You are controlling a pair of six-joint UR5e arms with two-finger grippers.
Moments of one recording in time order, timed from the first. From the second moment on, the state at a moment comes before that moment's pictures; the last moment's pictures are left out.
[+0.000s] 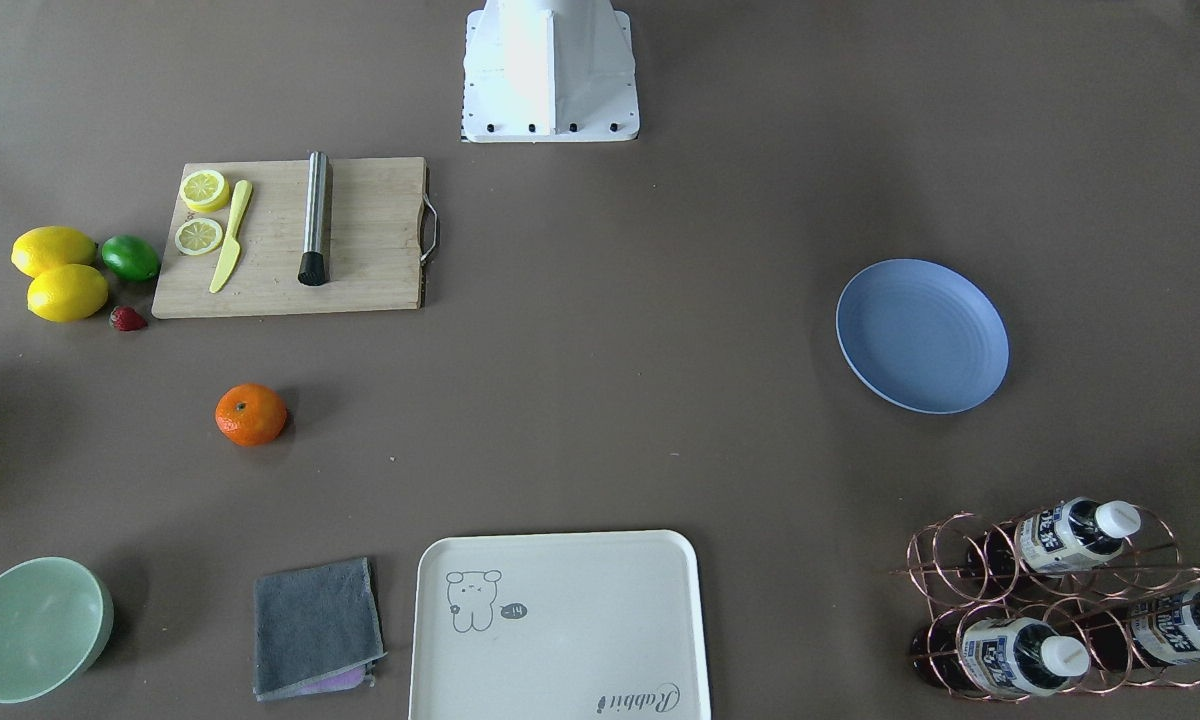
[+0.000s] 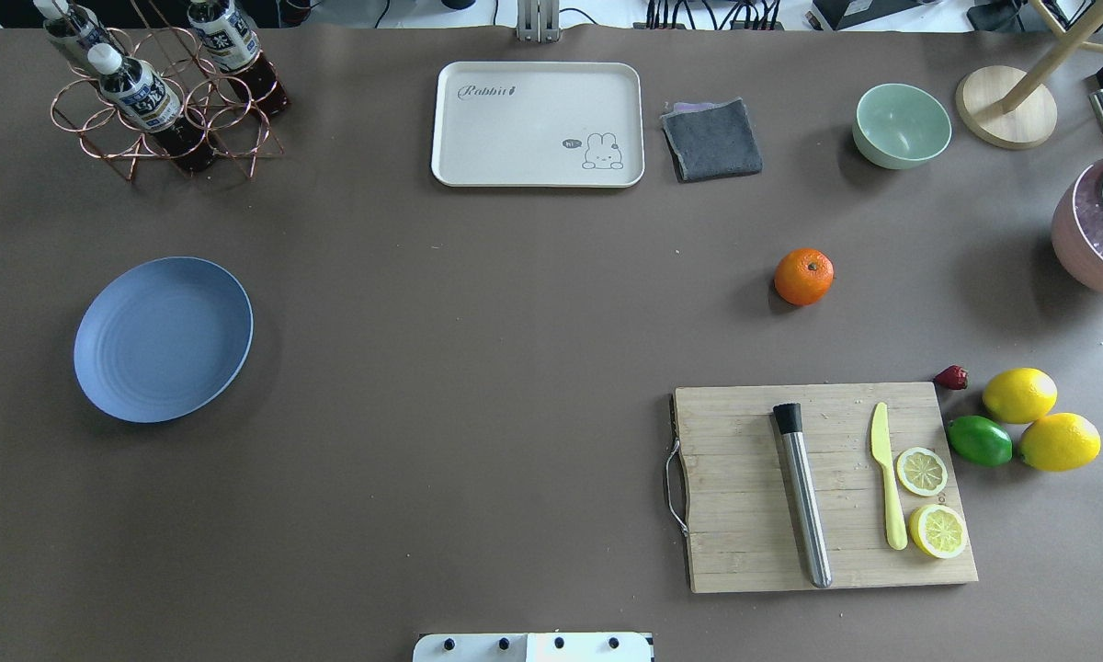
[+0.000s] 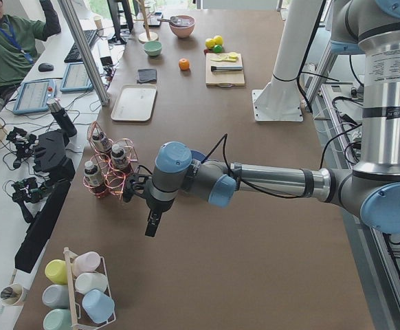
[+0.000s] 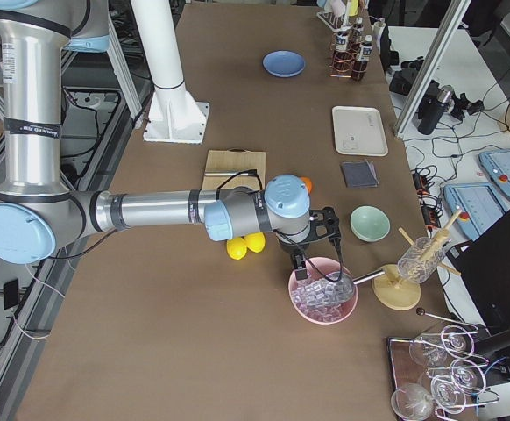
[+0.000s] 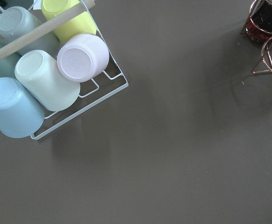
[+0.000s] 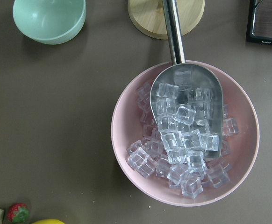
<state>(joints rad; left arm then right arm) -1.56 -1.51 -1.69 -1.92 -2.19 -0.19 1.57 -1.64 1.74 -1.40 2.43 0.04</state>
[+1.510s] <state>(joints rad) -1.10 -1.52 -1.59 -2.45 -2.19 -0.96 1.57 -1.64 1.74 -1.39 2.43 0.13</state>
